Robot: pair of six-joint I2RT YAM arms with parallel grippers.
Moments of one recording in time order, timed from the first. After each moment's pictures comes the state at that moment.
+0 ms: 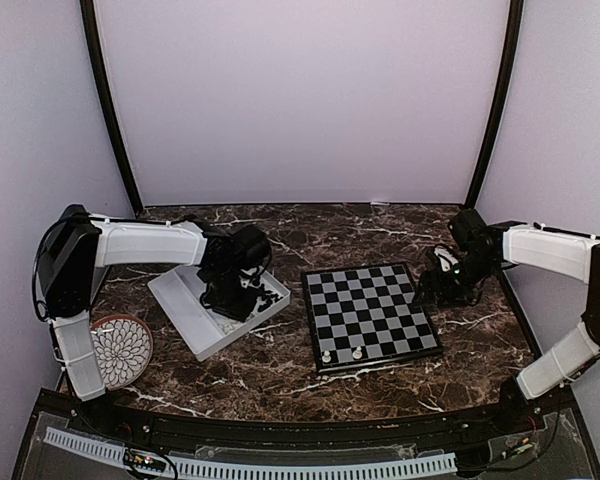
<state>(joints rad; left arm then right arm) -0.77 1.88 1.34 -0.90 -0.09 -0.47 0.28 1.45 0.92 -0.76 -0.31 0.21</state>
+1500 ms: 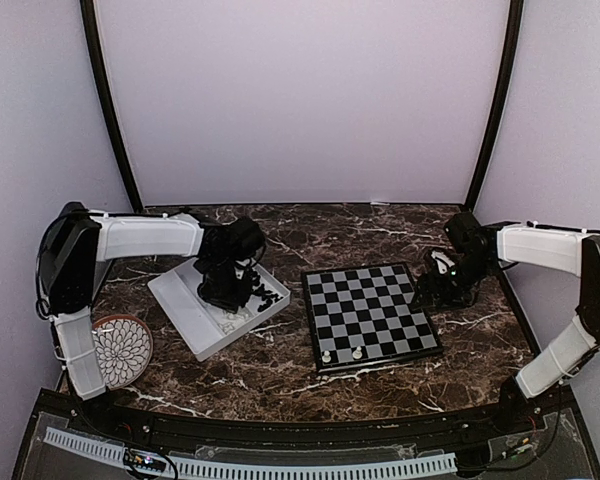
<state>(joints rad) -0.71 1.92 1.39 -0.93 -0.10 -0.49 0.28 1.50 0.93 -0.76 -0.32 0.21</state>
